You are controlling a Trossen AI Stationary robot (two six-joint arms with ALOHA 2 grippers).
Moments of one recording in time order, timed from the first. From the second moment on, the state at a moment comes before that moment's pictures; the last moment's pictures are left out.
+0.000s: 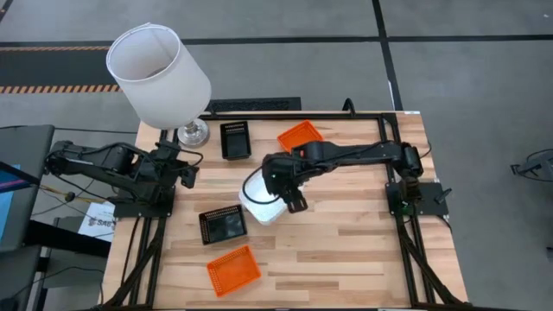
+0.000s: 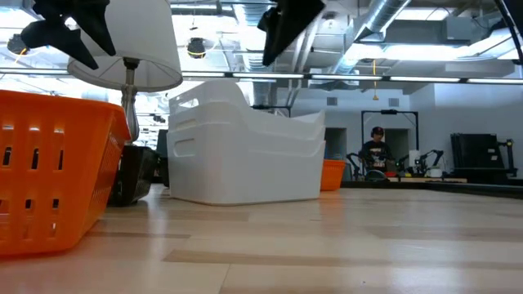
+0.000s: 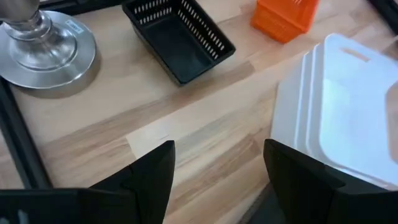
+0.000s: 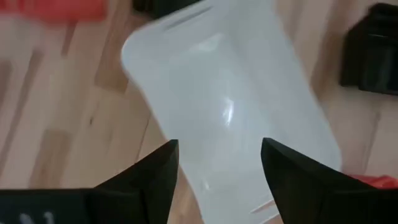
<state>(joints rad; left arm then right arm) -0.22 0.76 0.94 -1.26 -0.55 -1.21 0.05 1.97 1.99 -1.16 0.00 -0.24</state>
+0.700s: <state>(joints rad) -0.22 0.98 0.94 -1.23 -0.49 -1.15 -0.03 2.08 1.96 -1.25 0.26 0.37</state>
